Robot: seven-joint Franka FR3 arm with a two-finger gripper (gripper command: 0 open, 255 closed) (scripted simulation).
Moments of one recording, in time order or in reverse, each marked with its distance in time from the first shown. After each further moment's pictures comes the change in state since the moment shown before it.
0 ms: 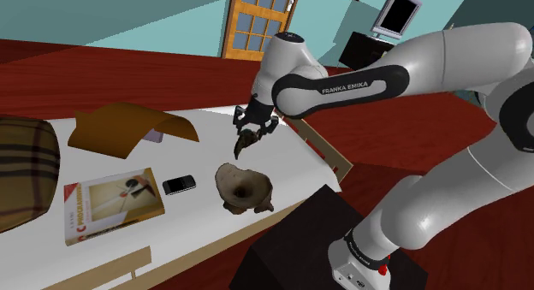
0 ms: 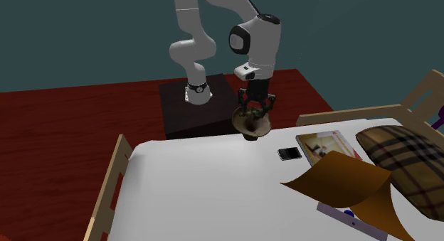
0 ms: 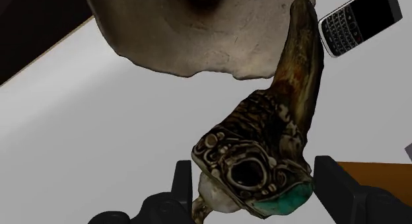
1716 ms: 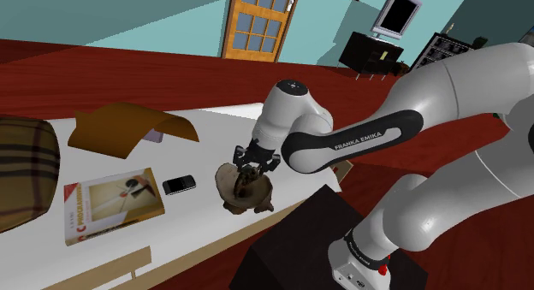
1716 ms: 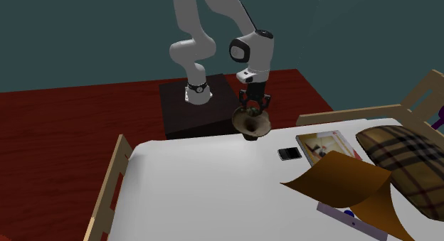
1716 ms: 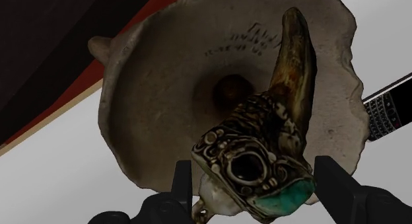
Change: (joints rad) arm 0.065 -0.073 0.111 -0.281 0.030 0.201 0.160
